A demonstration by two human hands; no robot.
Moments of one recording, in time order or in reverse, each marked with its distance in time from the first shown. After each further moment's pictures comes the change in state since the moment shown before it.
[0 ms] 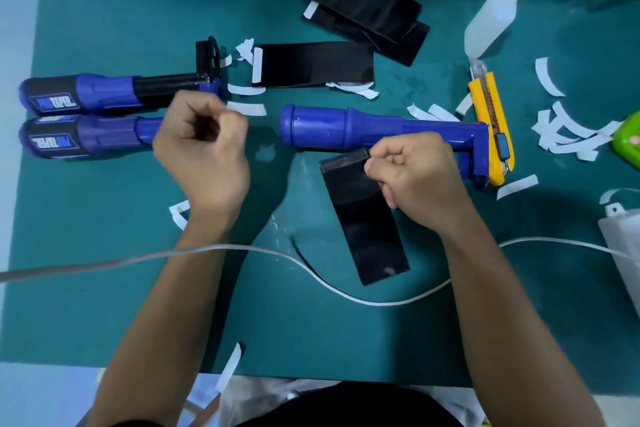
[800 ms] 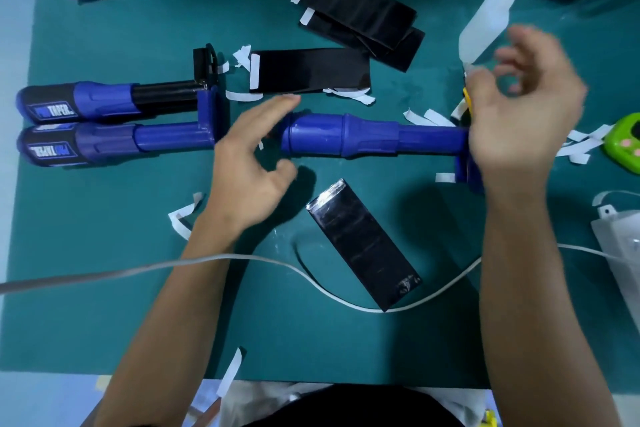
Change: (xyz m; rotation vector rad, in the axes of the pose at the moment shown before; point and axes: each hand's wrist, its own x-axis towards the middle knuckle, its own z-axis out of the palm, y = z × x) left_hand -0.007 -0.013 -0.004 0.193 -0.706 0.164; right_hand 0.032 -0.013 -0.061 0.022 0.787 -0.026
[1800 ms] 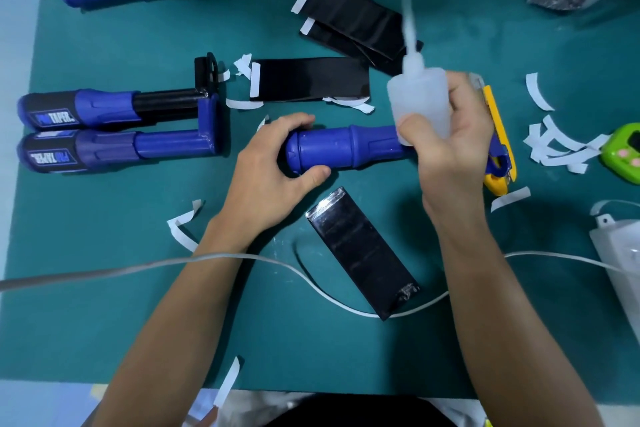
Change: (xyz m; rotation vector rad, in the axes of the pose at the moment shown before) left_hand 0.004 -0.013 0.022 0.023 -0.073 -0.034; right_hand -0.042 -0.005 0.028 0.477 -0.356 -0.109
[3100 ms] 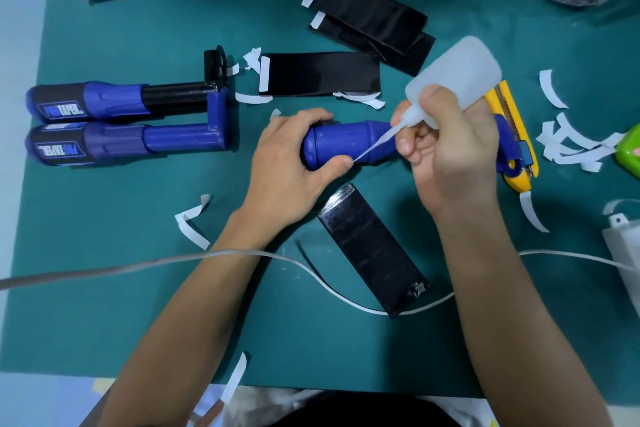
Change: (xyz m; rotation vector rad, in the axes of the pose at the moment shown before) left_hand 0.003 0.010 0.011 0.040 0.044 -0.023; right_hand 0.001 -0.011 0.016 0.423 0.008 0.345
